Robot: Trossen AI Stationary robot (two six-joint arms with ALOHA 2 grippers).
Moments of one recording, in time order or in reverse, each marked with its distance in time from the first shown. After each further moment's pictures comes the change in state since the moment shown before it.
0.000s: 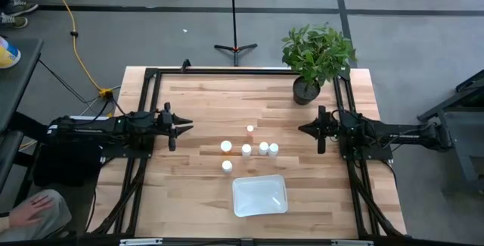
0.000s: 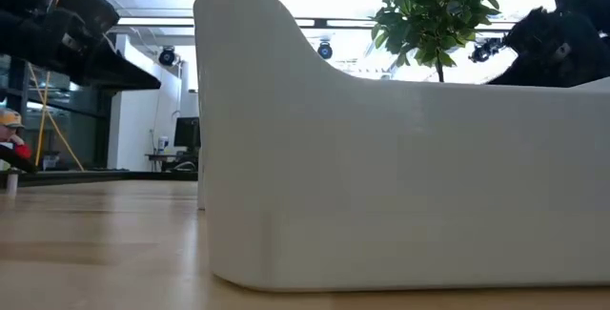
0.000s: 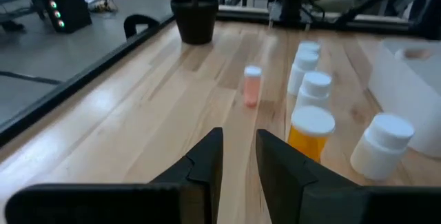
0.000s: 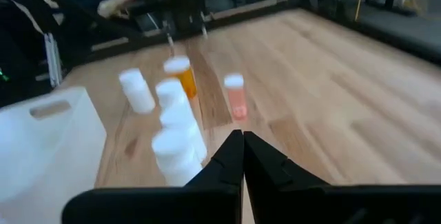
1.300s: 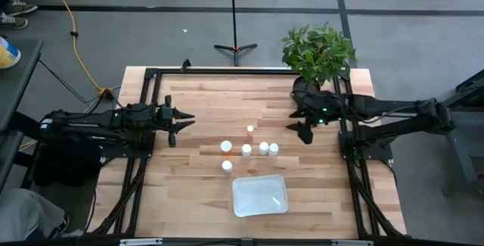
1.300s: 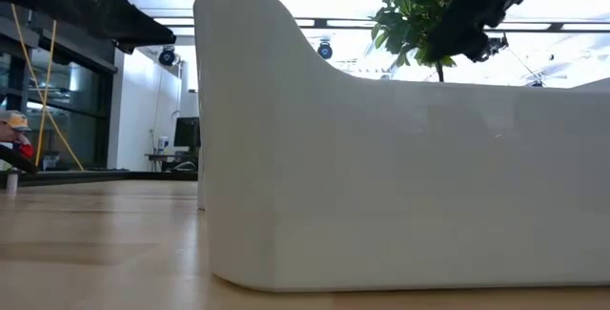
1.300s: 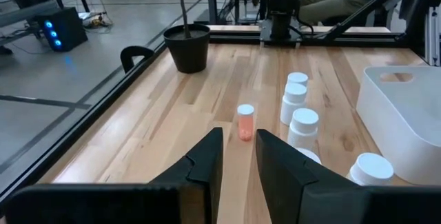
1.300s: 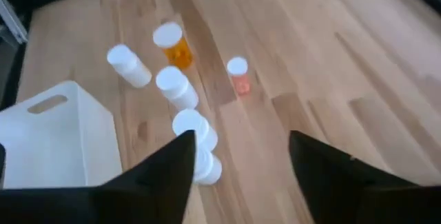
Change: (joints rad) left arm 0.000 0.216 0.223 -0.003 0.024 0.070; right arm 0.000 0.711 0.761 -0.557 -0.024 0.080
